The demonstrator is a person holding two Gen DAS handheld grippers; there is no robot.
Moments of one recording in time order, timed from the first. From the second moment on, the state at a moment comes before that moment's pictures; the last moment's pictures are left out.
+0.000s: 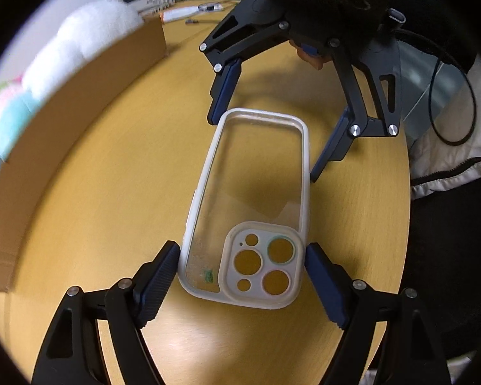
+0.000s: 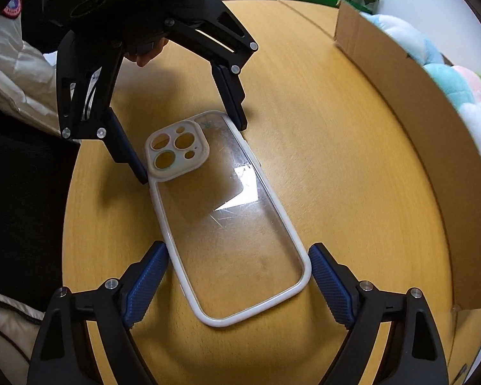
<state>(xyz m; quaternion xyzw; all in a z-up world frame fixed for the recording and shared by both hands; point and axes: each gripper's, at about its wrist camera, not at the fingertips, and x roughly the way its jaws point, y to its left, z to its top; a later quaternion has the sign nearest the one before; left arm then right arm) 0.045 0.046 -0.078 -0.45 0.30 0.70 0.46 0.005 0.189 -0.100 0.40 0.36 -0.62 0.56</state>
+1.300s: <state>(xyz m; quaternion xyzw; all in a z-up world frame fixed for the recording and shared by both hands) -0.332 -0.005 0.102 -0.37 0.41 0.69 0.47 -0.317 0.113 0.133 0.28 0.42 -0.72 0.48</state>
